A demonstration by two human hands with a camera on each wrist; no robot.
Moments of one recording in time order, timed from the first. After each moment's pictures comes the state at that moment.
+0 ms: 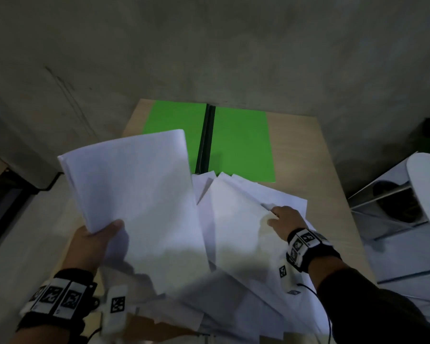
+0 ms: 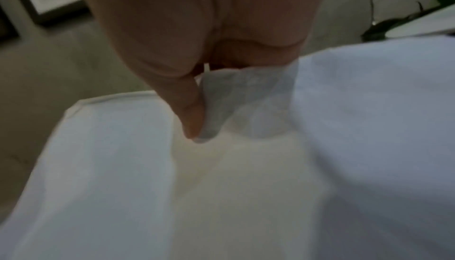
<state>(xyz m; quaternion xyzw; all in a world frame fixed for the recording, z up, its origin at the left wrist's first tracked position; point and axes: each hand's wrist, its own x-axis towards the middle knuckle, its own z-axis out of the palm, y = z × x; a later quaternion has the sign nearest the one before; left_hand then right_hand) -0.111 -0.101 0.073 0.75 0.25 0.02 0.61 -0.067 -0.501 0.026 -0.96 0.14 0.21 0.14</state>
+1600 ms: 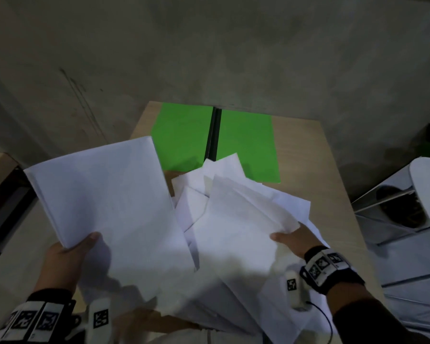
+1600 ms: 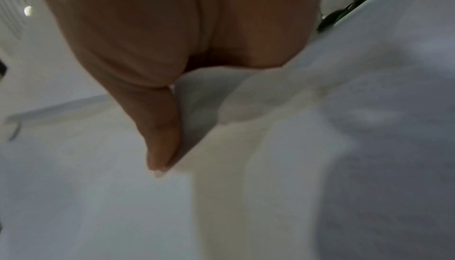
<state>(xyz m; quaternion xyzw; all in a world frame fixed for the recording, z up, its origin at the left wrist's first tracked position) -0.148 -0.050 0.065 0.76 0.33 0.06 0.56 -0.115 -0.502 0.031 -0.86 0.23 0.19 0.40</state>
